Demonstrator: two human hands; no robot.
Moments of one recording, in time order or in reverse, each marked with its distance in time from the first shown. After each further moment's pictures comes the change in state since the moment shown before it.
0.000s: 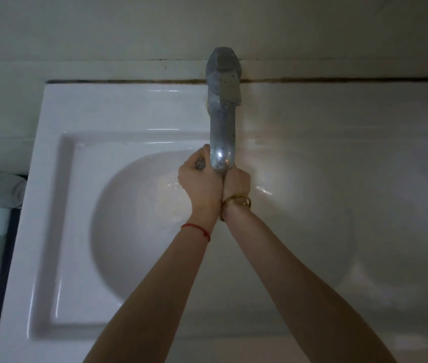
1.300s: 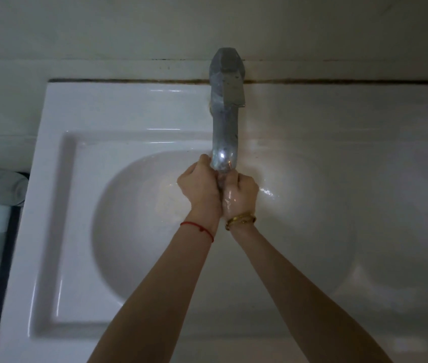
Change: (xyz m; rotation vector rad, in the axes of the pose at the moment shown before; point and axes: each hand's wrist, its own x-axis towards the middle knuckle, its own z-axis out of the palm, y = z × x) left_hand 0.004 0.004 0.002 -0.315 0.103 -0.532; right_hand -0.009 0.021 -0.012 -0.187 0.059 -0.461
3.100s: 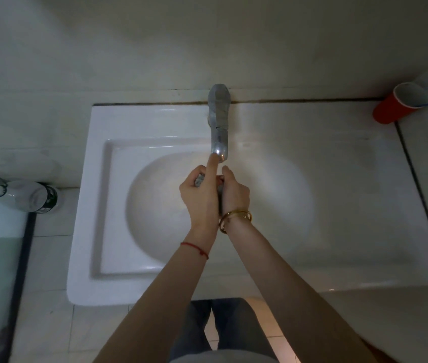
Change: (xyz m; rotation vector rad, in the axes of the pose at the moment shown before) left_hand -0.142 0.051 -0.056 0.153 -0.191 0.353; right_hand -0.093 -0.089 -0.054 0.314 -0.060 0.563
